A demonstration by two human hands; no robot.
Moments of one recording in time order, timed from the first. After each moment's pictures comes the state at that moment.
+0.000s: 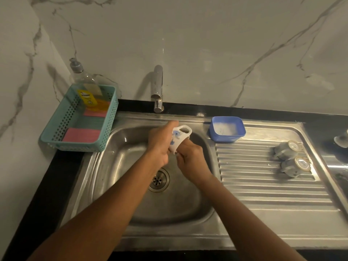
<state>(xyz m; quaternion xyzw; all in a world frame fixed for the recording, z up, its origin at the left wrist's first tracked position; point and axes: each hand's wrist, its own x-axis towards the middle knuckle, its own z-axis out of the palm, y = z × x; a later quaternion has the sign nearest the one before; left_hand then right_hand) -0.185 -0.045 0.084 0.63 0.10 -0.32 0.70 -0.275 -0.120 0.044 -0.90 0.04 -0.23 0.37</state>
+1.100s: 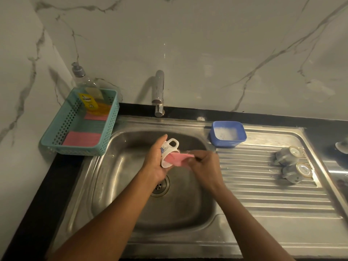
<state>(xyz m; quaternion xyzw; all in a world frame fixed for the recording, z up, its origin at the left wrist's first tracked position) -0.188 -0.026 0.033 0.44 0.21 -0.42 0.76 -0.296 -0.139 0.056 -0.86 0.20 -0.15 0.44</state>
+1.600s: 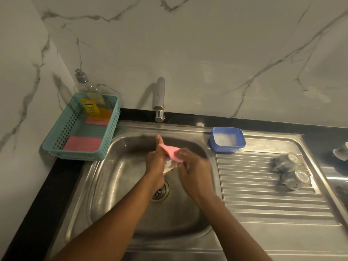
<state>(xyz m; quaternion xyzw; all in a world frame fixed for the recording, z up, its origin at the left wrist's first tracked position) -0.192 -0.030 0.042 0.63 0.18 -0.31 0.69 -0.292 -0.108 0.071 -0.90 0.16 -0.24 0.31</state>
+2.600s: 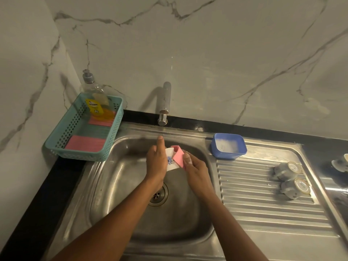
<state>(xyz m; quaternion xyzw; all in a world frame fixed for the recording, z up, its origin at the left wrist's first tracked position) -0.186 -0.027 0.045 0.72 0.07 -0.20 0.66 -0.277 -0.114 0.053 -0.79 0.27 -0.08 0.55</state>
